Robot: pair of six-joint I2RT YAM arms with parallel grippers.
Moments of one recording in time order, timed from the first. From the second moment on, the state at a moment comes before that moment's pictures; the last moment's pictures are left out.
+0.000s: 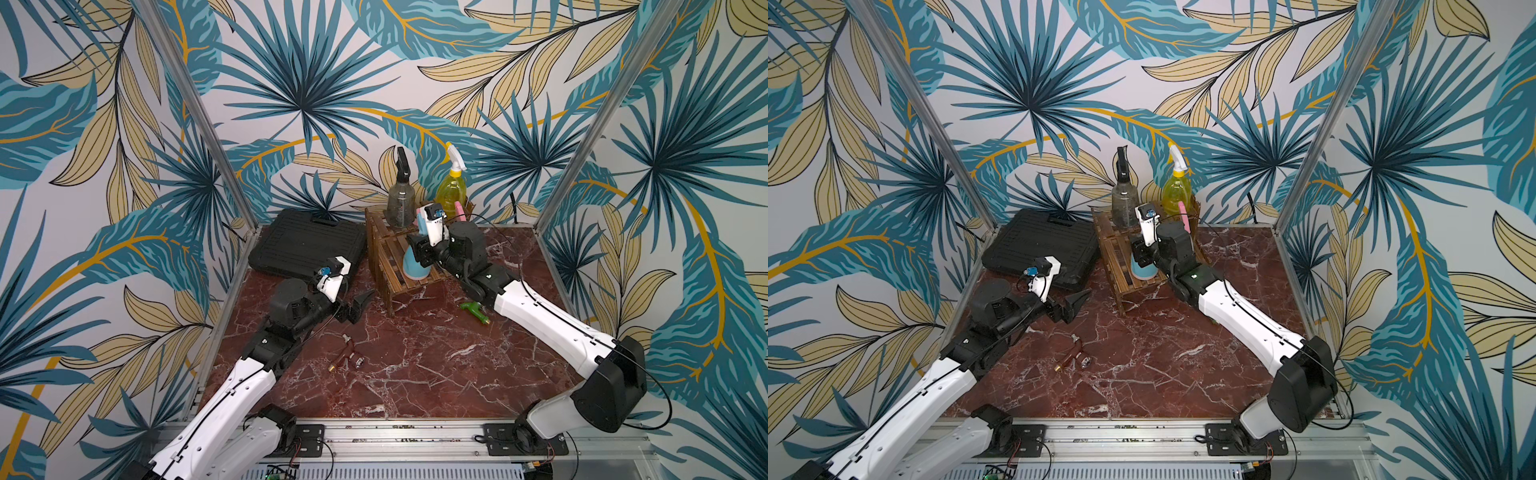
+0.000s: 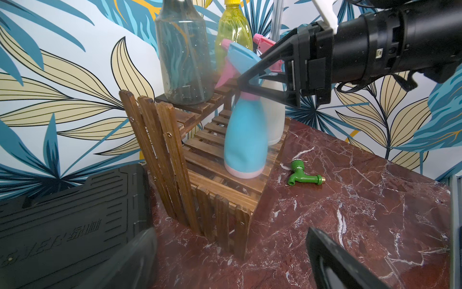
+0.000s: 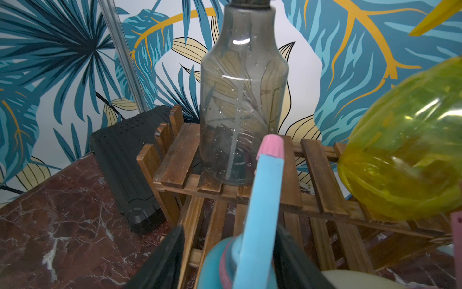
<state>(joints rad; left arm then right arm) -0.39 0.88 0.72 -0.02 0.34 0.03 0.75 1.51 1.34 -0.08 0.14 -0.01</state>
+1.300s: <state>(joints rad) 0.06 1.17 0.26 0.54 -0.18 -0.13 0.26 0.83 0.47 0.27 0.27 0.08</state>
